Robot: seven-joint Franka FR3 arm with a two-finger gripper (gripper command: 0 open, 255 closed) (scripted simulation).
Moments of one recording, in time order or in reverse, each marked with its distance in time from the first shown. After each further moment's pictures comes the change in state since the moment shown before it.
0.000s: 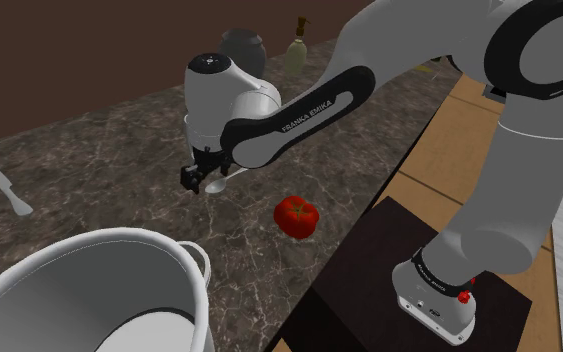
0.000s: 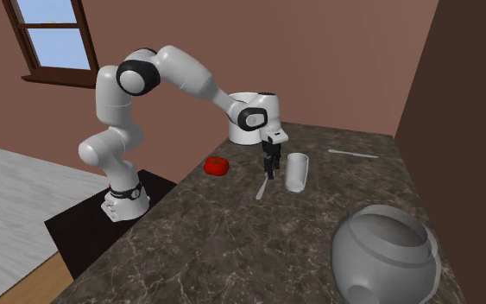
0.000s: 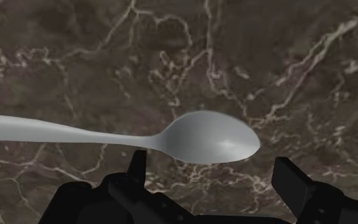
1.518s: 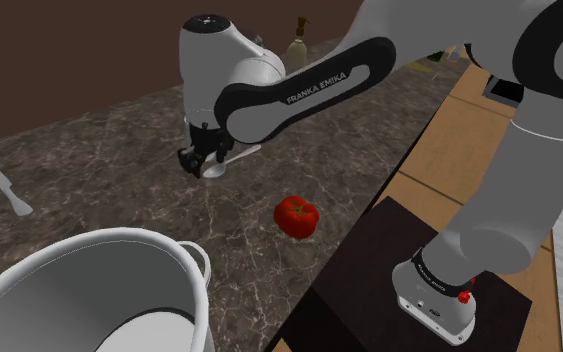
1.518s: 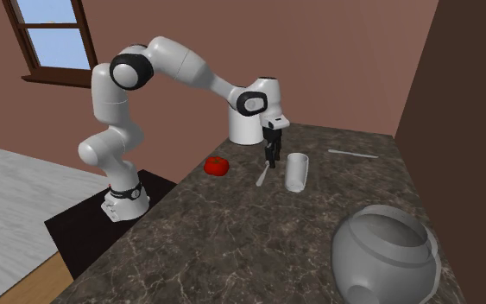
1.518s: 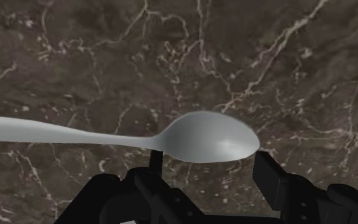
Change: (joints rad) arm -0.020 -0.080 0.031 0.050 0.074 -0.114 -0.056
